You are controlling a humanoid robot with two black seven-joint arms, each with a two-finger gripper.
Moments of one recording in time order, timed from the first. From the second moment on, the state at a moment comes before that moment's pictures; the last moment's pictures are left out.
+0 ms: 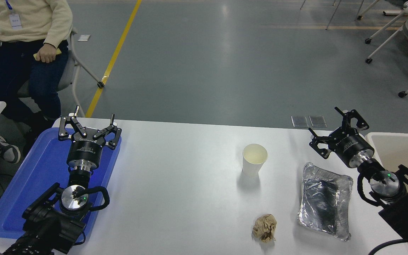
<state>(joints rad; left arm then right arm) -0.50 0.10 -1.16 -0.54 -0.09 -0.64 -0.36 0.60 -0.35 0.72 0.47 0.24 0.52 0.06</state>
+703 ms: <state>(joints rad) -0.50 0.10 -1.16 -0.54 -0.09 -0.64 -0.36 0.65 -0.45 0.72 0.63 0.10 0.46 0.05</state>
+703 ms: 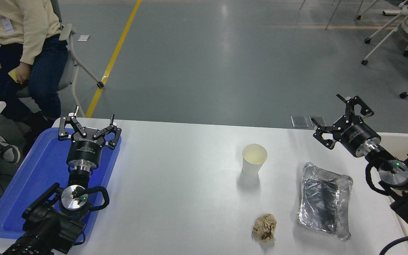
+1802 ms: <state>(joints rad) -0.50 0.10 -1.16 -0.54 -0.09 -0.64 -0.36 1.25 -0.59 -0.20 1.07 -0.24 0.25 0.05</state>
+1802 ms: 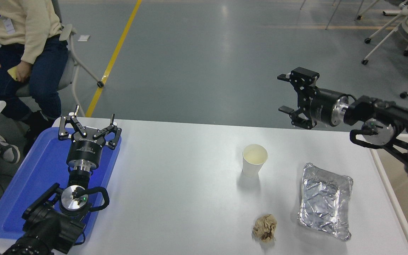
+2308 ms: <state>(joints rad) -0.50 0.10 -1.16 -0.54 -0.09 -0.64 -0.35 1.62 -0.53 -0.68 1.29 -0.42 0.23 0.05</state>
